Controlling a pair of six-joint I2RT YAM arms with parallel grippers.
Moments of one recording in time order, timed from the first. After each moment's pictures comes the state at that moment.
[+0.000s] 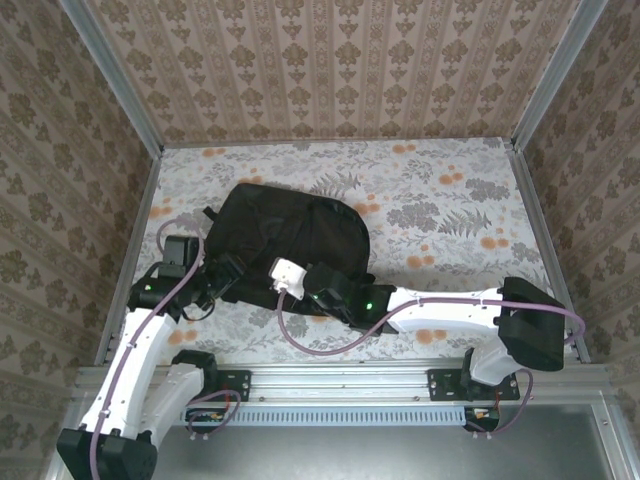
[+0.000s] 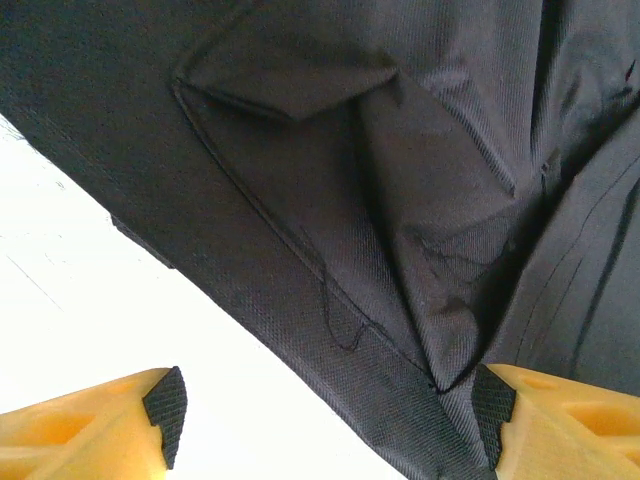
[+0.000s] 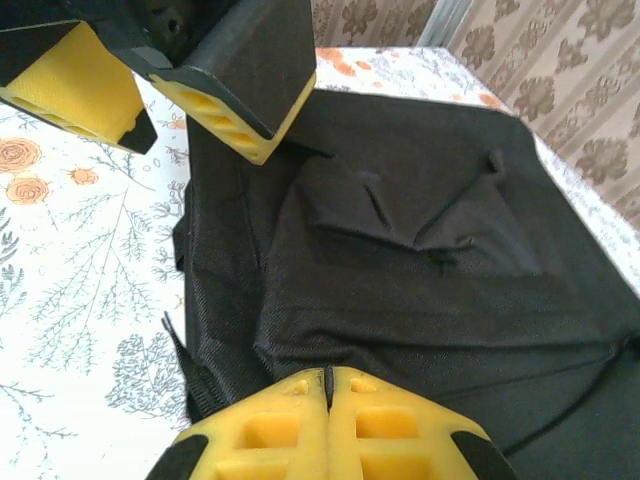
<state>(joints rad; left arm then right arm) -0.22 0.78 0.75 -0.95 0.19 -0.86 1.19 1.52 0.94 0.13 0.32 -0.18</state>
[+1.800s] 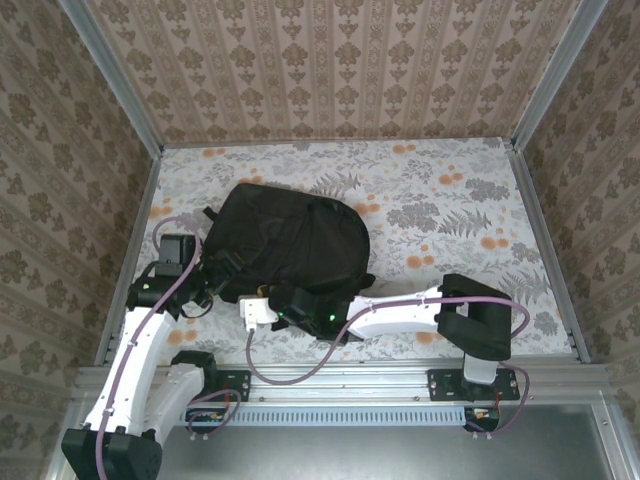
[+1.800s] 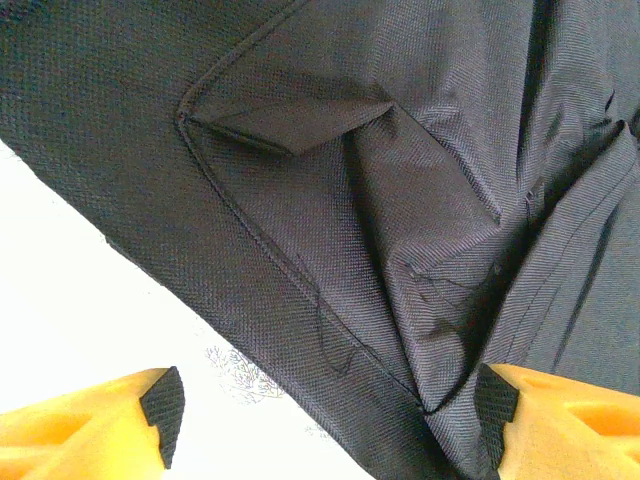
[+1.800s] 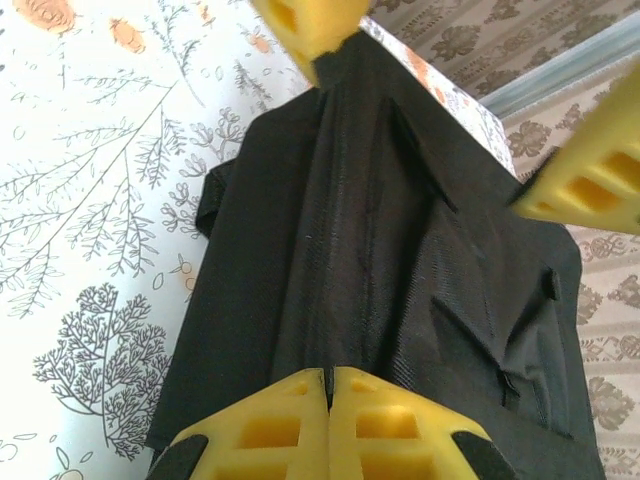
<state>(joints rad) -0.16 0.79 0.75 -0.92 0.22 -0.85 1.26 1.78 1.08 0.19 0.38 -0.69</state>
